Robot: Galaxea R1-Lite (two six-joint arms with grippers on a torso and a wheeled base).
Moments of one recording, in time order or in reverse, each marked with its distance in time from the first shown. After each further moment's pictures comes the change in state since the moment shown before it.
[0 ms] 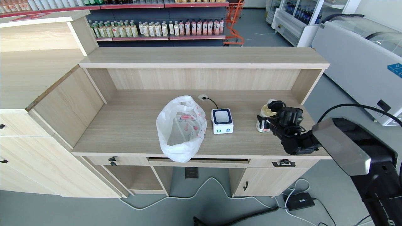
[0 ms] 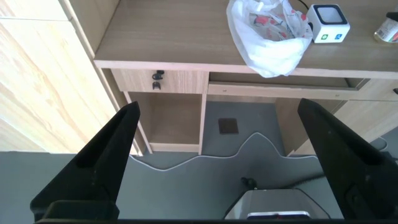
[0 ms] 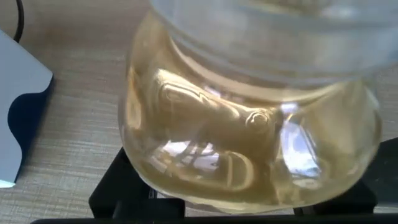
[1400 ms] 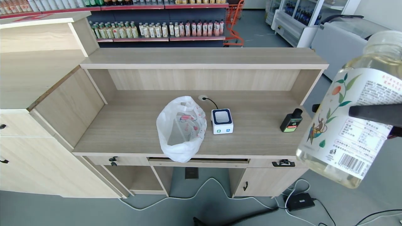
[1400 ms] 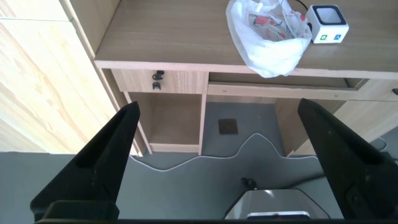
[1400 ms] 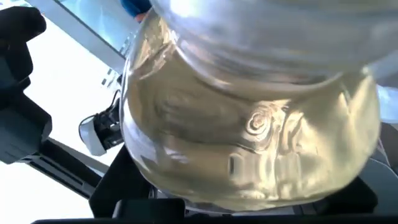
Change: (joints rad) left arm -0.001 0.000 0.000 0.000 0.000 0.000; right arm 0.089 -1.371 0.886 0.318 1.320 0.536
